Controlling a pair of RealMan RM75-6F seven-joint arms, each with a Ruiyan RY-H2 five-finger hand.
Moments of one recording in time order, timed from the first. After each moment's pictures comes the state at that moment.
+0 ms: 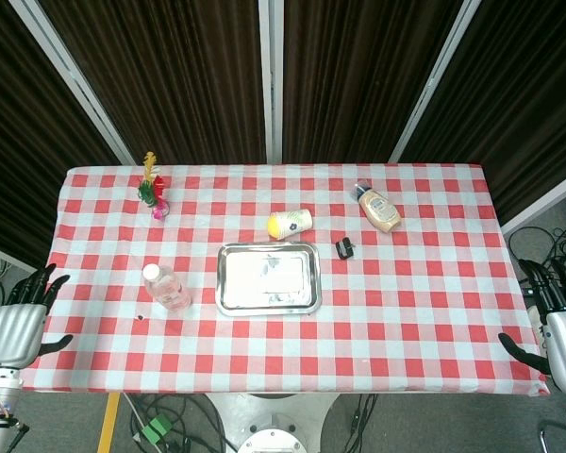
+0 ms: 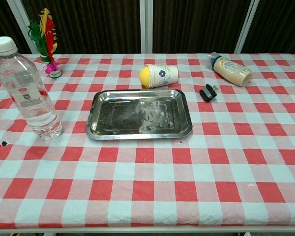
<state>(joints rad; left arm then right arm) -0.12 -1.12 -0.03 -1.70 1.42 1.40 0.20 0.01 -0.72 0.07 -2.19 -1.57 1.57 -0.23</state>
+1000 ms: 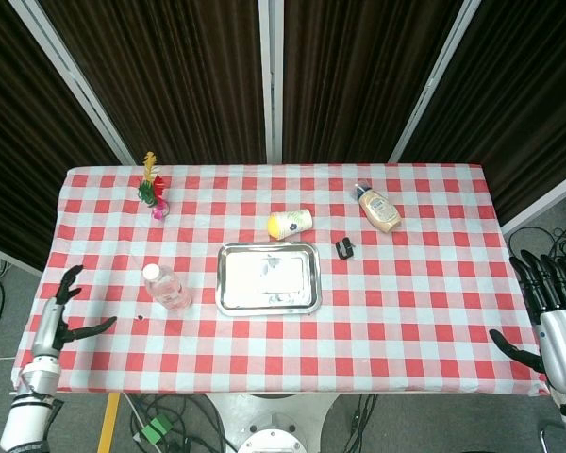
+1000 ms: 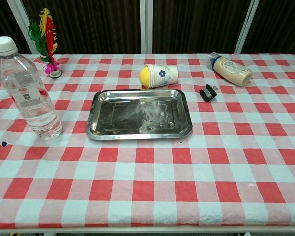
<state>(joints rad) -0.13 -1.27 -0.17 -1.80 1.15 1.20 -0.53 0.02 -0.76 0.08 -2.13 -1.62 1.59 -0.18</state>
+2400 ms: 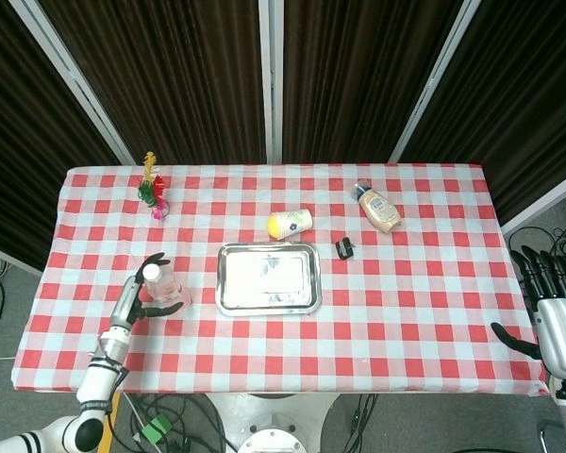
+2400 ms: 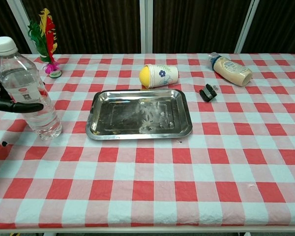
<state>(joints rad) -0.33 -1.59 -0.23 -1.49 1.21 1.04 -0.61 0.07 -0.78 0.11 -2.11 -1.48 1.50 -0.19</state>
